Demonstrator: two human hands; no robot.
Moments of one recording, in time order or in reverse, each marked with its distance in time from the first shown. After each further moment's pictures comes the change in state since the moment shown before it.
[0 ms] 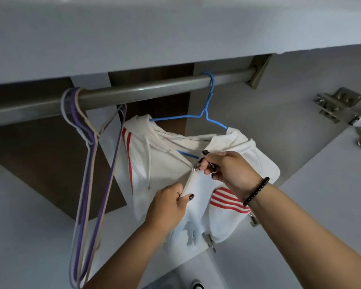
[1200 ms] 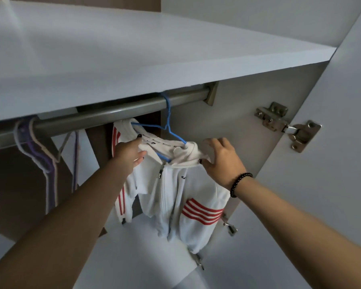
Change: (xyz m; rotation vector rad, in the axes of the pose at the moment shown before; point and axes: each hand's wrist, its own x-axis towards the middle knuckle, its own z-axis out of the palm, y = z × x) left_hand 0.166 0.039 -0.064 -0.932 0.131 -0.626; right_hand 0.012 -0.006 -0.073 -0.972 0.418 -0.309
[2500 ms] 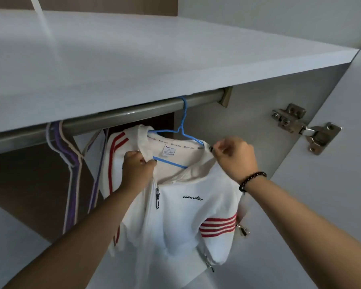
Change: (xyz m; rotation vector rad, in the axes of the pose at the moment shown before) left_hand -0.046 -0.037 -0.037 0.558 0.106 0.549; right_hand 0.007 -0.011 0.001 0.246 0.231 0.026
